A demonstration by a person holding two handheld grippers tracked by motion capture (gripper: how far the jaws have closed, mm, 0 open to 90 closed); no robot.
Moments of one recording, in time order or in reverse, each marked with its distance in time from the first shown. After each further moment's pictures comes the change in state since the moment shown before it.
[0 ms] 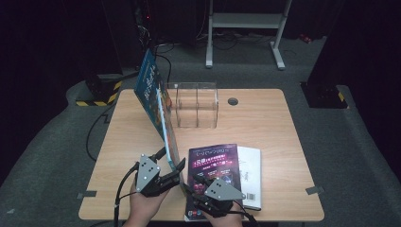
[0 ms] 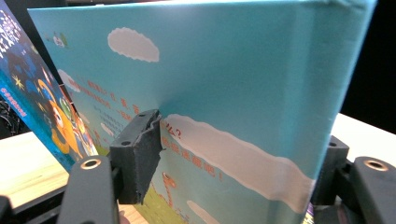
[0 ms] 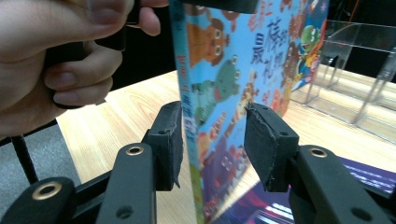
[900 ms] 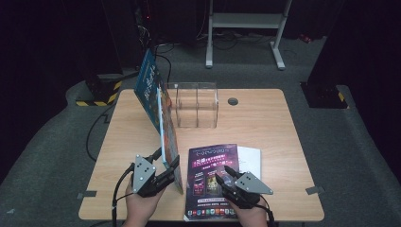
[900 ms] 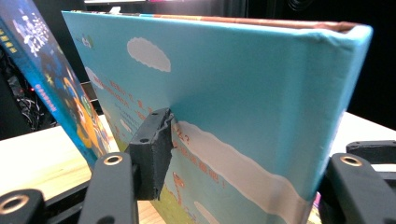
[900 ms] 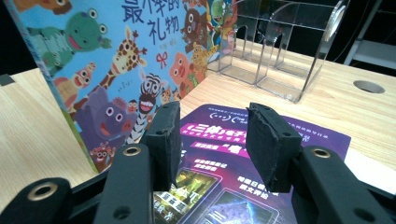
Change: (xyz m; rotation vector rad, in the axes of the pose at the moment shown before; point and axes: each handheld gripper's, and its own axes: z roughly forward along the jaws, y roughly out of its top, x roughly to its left) left arm 0.006 -0.002 -0.007 -0.019 0.055 -0.010; right arm -0.061 -0.029 -0.033 0.049 -0.209 0.025
